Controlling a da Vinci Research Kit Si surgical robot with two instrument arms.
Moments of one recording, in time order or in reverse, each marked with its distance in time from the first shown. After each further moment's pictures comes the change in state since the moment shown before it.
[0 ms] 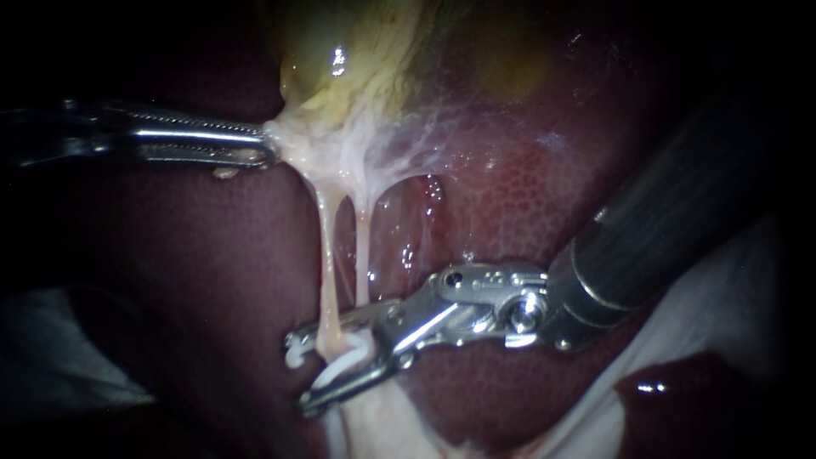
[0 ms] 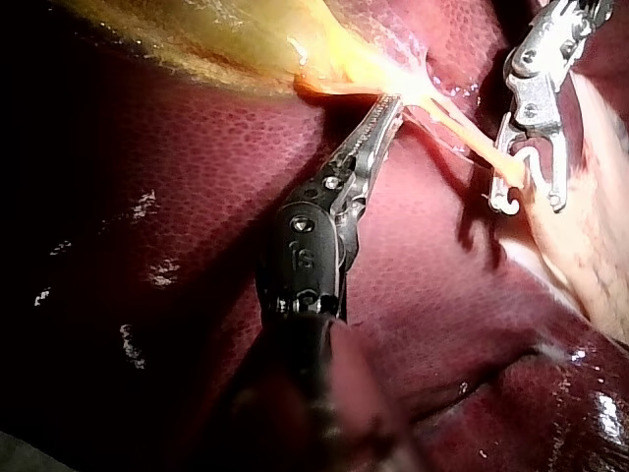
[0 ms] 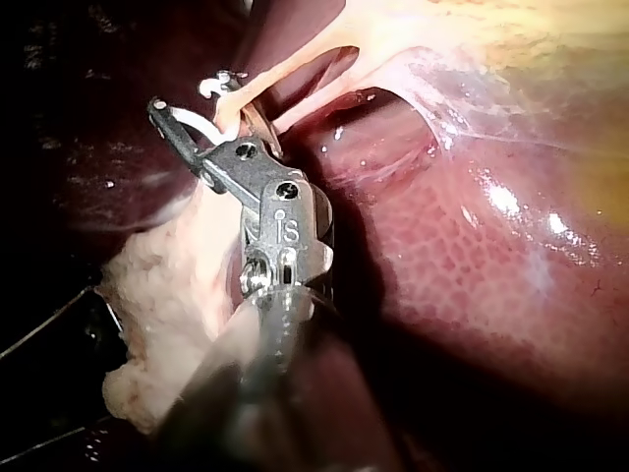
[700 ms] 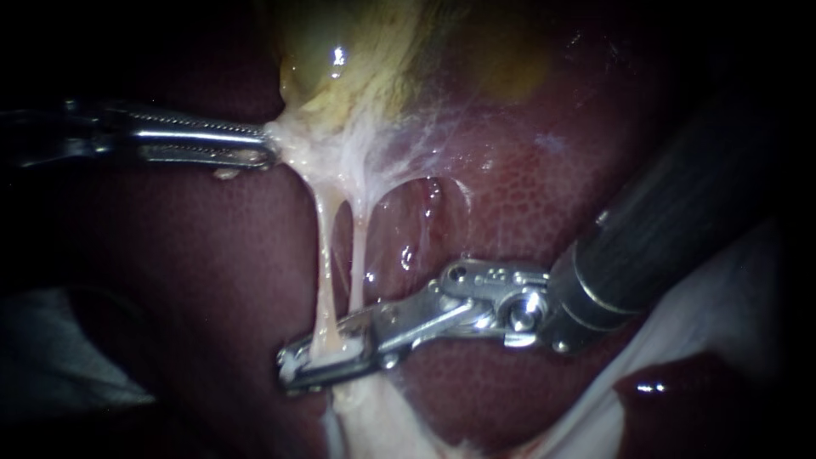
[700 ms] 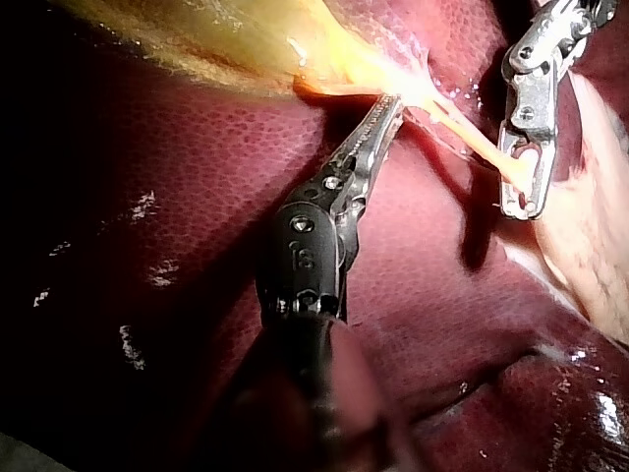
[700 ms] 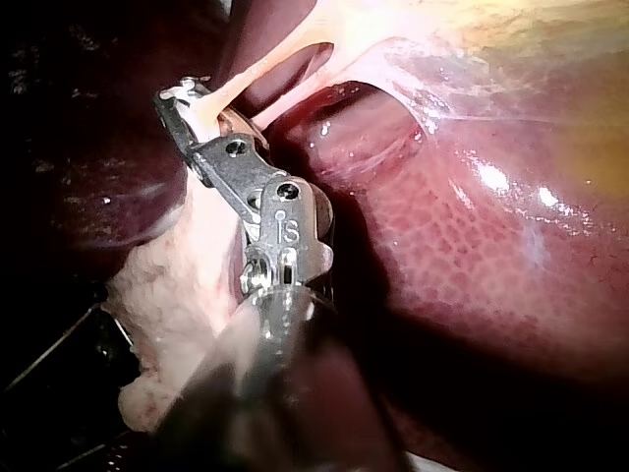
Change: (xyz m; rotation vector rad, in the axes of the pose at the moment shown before) right arm 0.000 0.000 0.000 0.001 0.005 0.064; left arm 0.000 0.000 0.000 0.000 0.000 0.000
